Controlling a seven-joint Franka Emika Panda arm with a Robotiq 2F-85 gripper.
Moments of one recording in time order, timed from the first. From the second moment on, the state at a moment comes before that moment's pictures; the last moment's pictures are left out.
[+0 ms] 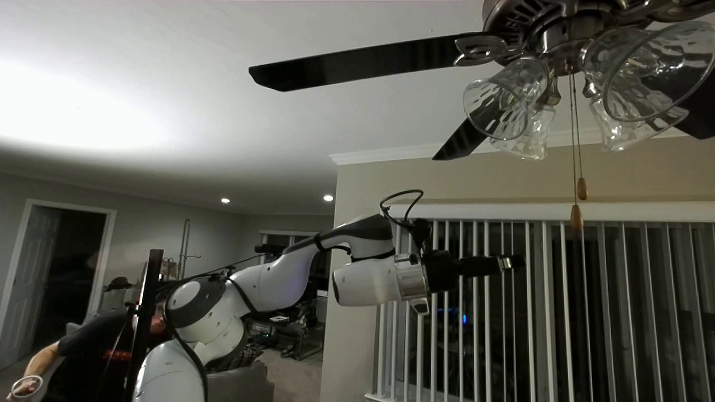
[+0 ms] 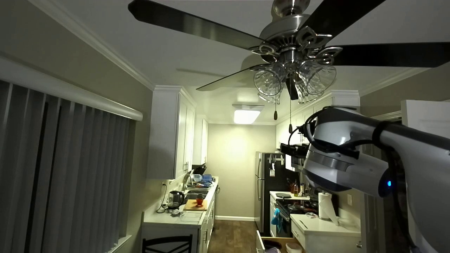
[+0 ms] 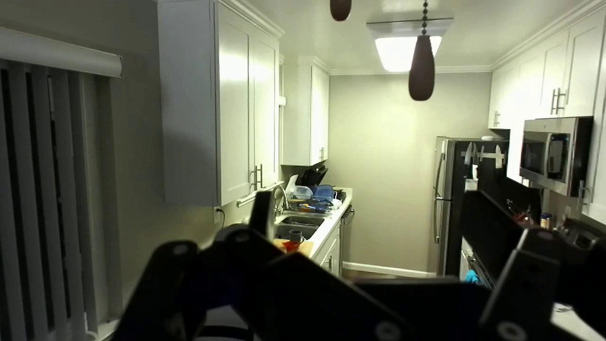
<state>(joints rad) 2.01 1.08 -2.25 -2.13 2.55 3.11 1.38</state>
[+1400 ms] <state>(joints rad) 1.65 0.87 -2.12 -1.78 2.35 3.12 1.30</state>
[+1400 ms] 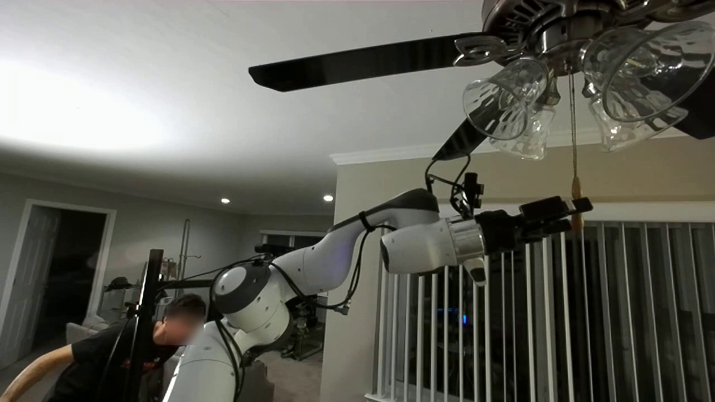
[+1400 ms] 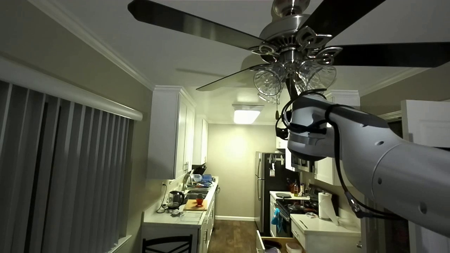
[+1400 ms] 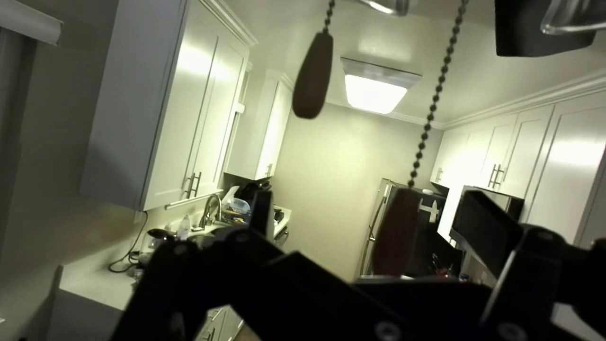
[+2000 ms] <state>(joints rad) 1.69 0.72 -2.10 -1.77 2.31 3.18 1.29</state>
